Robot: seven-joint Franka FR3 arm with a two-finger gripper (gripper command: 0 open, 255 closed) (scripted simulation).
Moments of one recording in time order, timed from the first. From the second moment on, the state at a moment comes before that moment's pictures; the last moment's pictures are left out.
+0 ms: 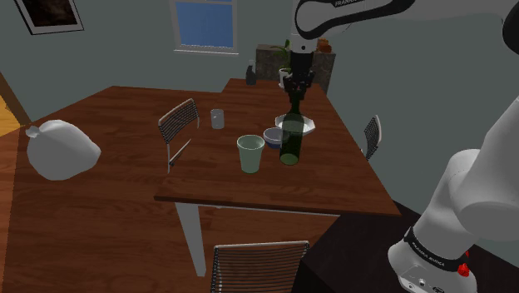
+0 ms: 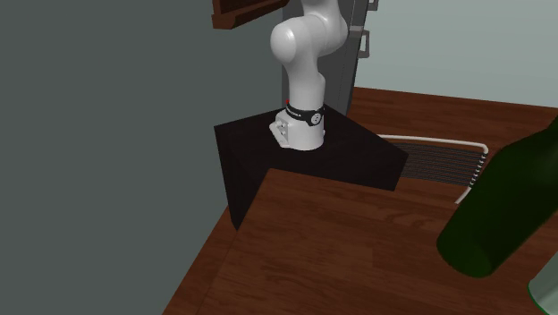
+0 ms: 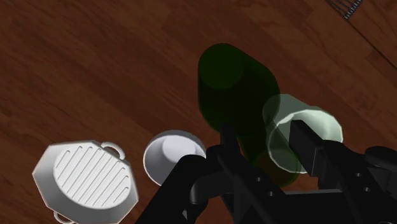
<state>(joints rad) 0.22 -0.05 -0.23 -1.86 -0.07 1.81 0.11</state>
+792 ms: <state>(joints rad) 0.22 -0.03 -0.24 -1.99 -0.07 1.96 0.12</state>
